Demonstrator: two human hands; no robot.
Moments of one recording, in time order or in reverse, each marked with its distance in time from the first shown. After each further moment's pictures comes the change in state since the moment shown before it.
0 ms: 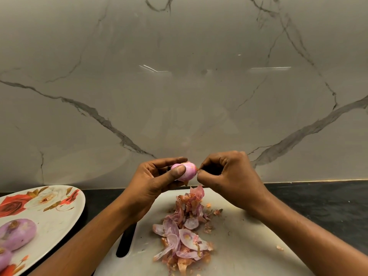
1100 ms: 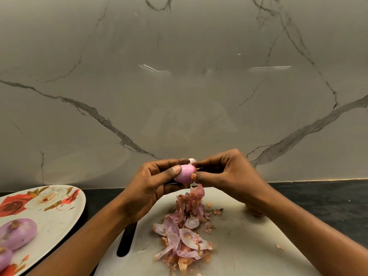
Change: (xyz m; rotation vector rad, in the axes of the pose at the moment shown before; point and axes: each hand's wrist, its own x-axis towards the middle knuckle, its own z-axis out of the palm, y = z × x) left_hand 0.000 0.002 -0.005 -0.111 -0.167 -0.041; right_hand 0.007 0.005 -0.004 0.320 -0.157 0.169
